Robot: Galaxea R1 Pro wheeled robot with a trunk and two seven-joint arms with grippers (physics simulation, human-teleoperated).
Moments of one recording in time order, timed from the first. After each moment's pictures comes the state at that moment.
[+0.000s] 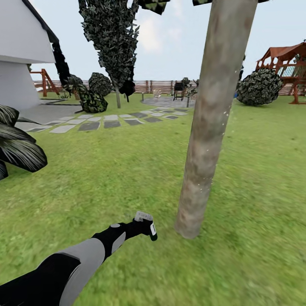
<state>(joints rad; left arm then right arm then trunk) -0.93 -0.17 -0.20 -0.03 0.11 -0.09 -0.51 -0.37 -0.11 -0.07 0.04 -0.07 -0.38 -0.15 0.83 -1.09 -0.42</state>
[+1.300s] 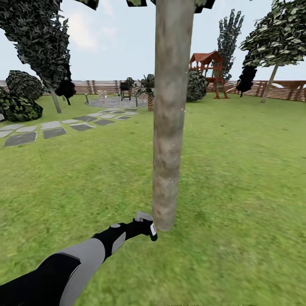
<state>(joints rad) -0.93 -0.17 -0.20 -0.03 0.11 -0.09 -0.51 -0.37 -0.11 -0.07 0.04 -0.07 -0.37 -0.15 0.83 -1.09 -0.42</state>
